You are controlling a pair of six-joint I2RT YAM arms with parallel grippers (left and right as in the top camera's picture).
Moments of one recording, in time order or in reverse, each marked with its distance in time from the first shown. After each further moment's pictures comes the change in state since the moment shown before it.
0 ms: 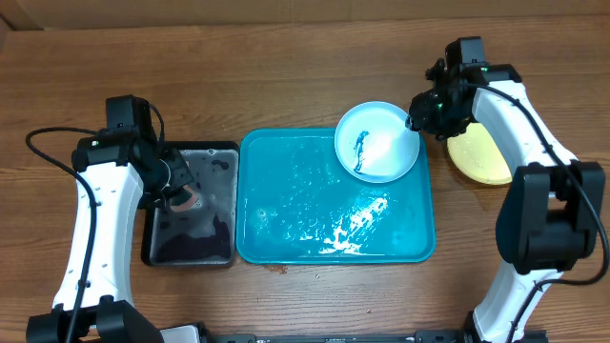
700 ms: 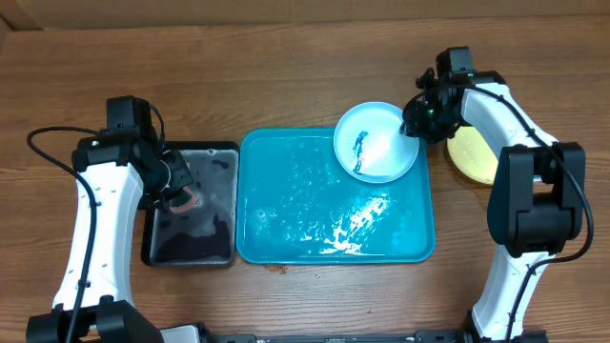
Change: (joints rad) left arm 0.000 0.000 0.000 -0.009 0.000 0.023; right arm 0.001 0.102 -0.009 0.077 -0.040 -0.007
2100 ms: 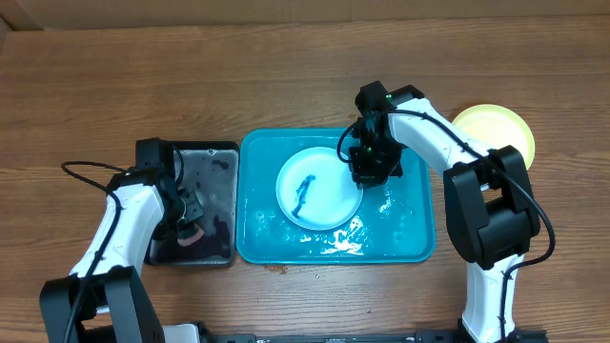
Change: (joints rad) left arm 0.000 0.046 -0.349 0.297 -0.103 -0.005; right arm 0.327 0.002 -0.011 -0.325 -0.031 0.106
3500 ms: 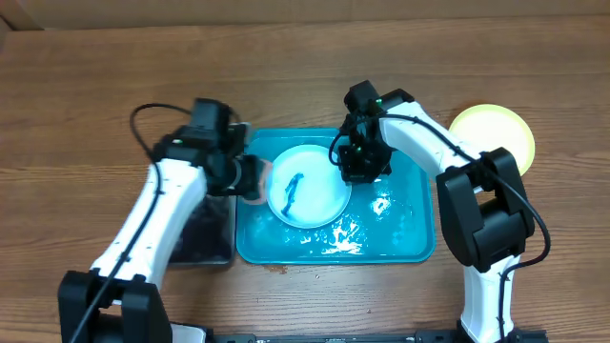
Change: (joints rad) left arm -0.337 0.023 0.254 -0.055 0.323 0.165; right arm 0.047 0.000 -0.003 0.098 -0.008 0.013
